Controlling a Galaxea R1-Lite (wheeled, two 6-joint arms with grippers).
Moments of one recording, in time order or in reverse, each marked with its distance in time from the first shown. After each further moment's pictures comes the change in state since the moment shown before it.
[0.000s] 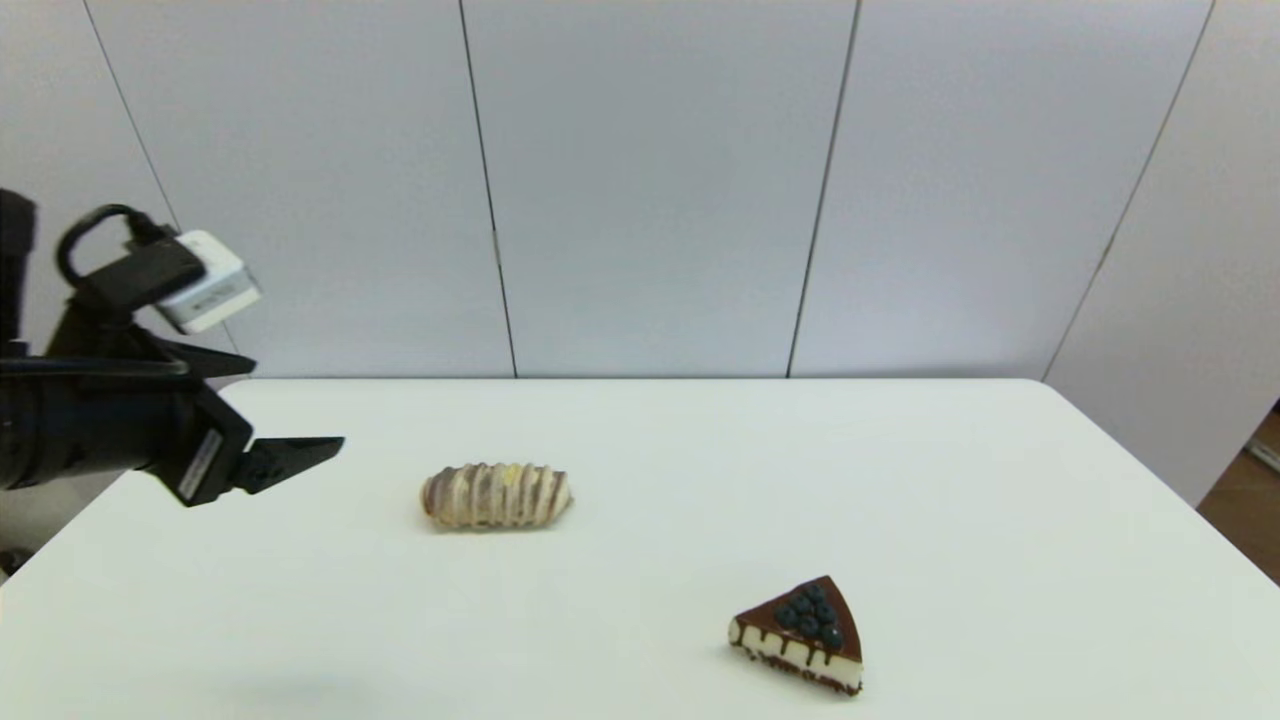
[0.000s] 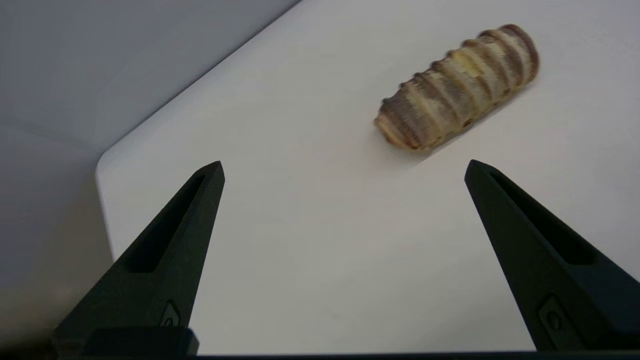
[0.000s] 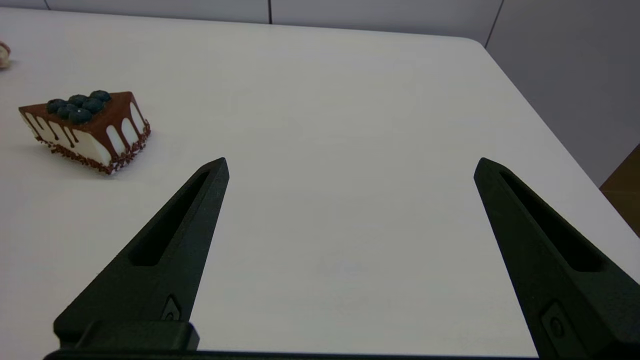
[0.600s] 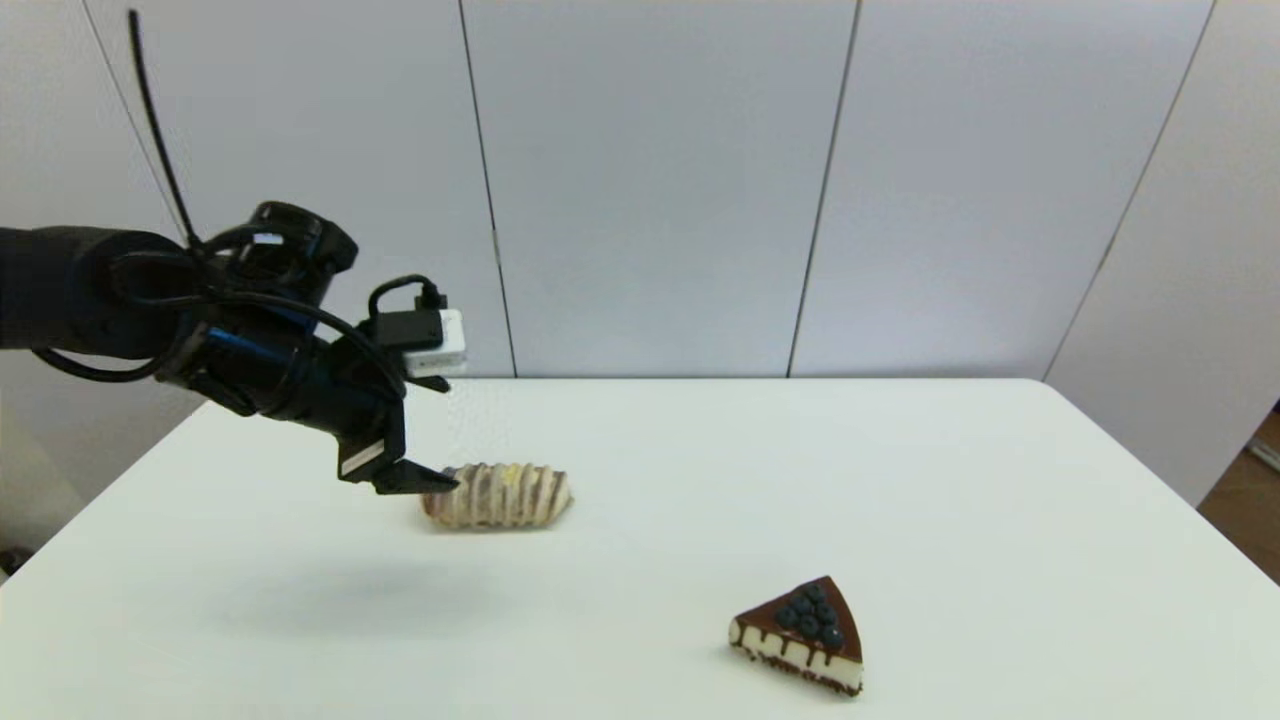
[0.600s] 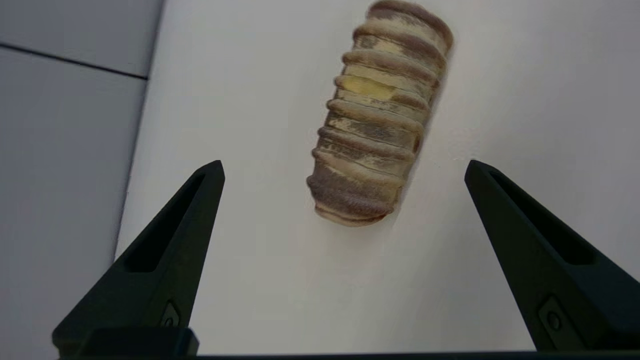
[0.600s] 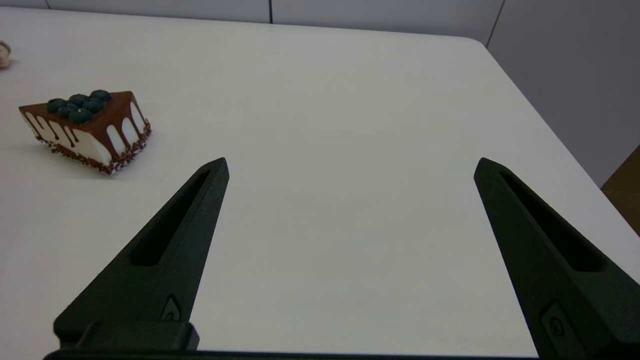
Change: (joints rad) left arm -0.070 0.464 -0.361 0.260 -0.208 0.527; right arm 0.000 0.000 0.000 0.000 0.000 0.000
